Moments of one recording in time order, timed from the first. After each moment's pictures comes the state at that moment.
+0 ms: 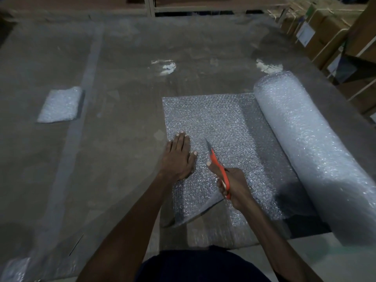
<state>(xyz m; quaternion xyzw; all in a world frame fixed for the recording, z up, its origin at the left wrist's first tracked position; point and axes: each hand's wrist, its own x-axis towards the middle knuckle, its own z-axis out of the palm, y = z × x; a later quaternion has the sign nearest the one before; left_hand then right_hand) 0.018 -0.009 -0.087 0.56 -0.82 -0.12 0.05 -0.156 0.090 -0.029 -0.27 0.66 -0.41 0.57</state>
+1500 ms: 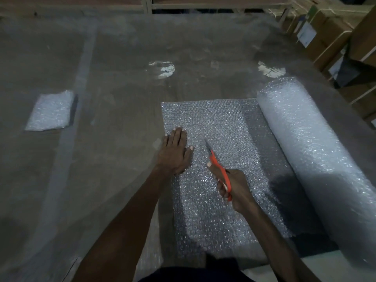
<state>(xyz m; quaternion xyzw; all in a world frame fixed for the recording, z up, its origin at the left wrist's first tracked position) 0.029 -0.066 -0.080 0.55 -0.82 -0.12 0.06 -0.155 0.053 -0.028 -0.27 0.66 -0.40 0.57</state>
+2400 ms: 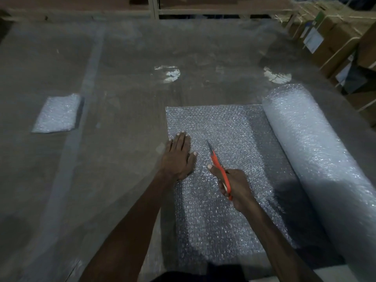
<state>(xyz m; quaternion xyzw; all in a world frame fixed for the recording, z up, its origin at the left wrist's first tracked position) 0.029 -0.065 -0.080 0.55 -0.82 -0.13 0.07 -0.156 0.030 -0.033 -0.29 0.66 -0.39 0.57</state>
